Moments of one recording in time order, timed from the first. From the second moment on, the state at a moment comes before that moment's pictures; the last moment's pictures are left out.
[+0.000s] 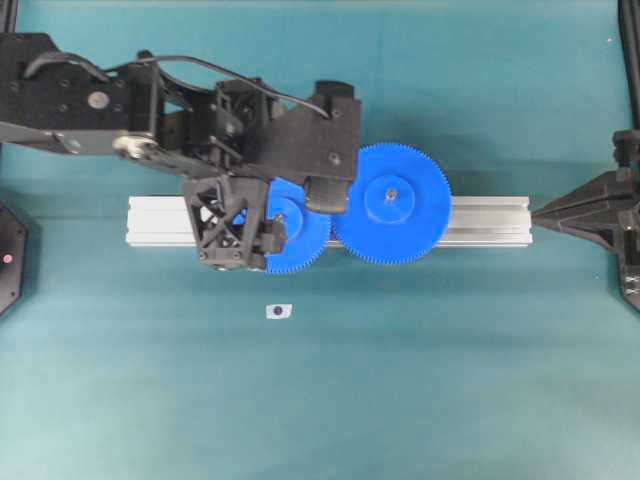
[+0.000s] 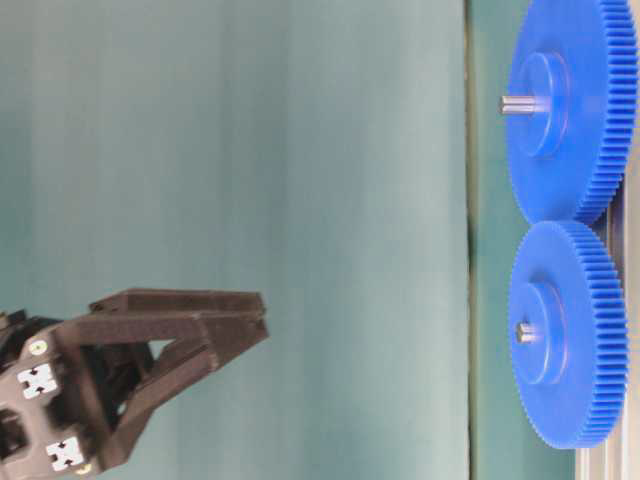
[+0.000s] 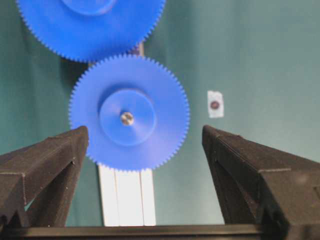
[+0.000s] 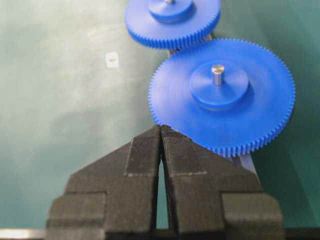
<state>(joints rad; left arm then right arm) 0.02 -0.05 0.04 0.02 1.09 0.09 -0.05 -1.11 1.29 0.03 0.19 0.18</state>
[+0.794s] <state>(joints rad) 0.01 -0.06 0.04 0.02 1.09 0.07 -0.05 -1.13 1.31 0.03 0.19 0.18</state>
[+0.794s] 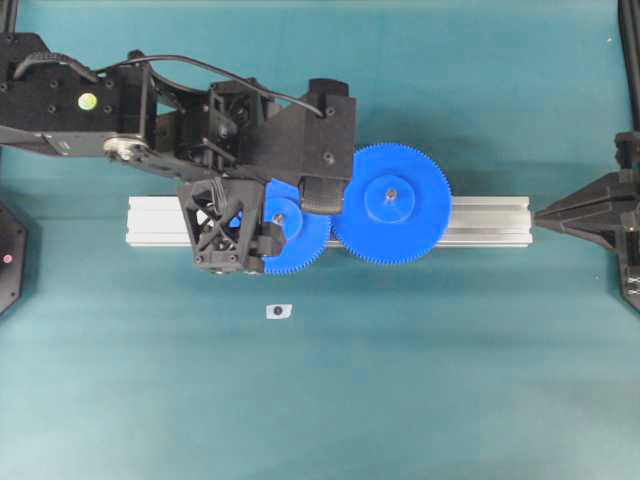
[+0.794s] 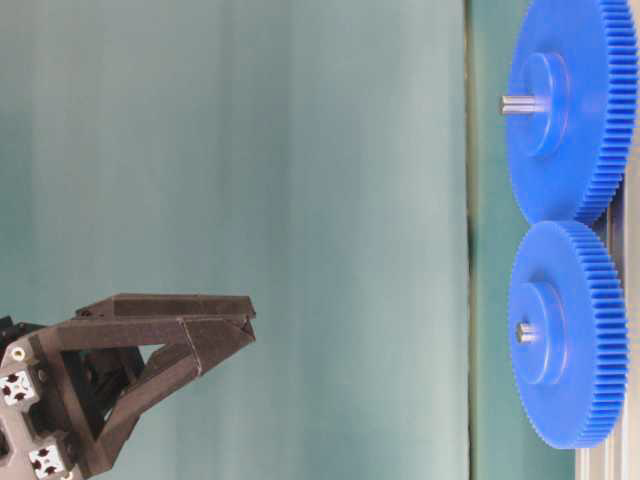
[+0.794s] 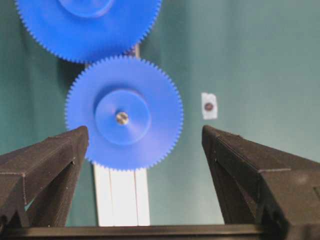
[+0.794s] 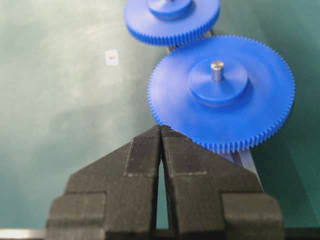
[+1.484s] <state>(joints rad) 0.01 -0.06 0.05 0.02 1.09 0.06 -0.05 -1.13 1.31 0.03 0.19 0.20</state>
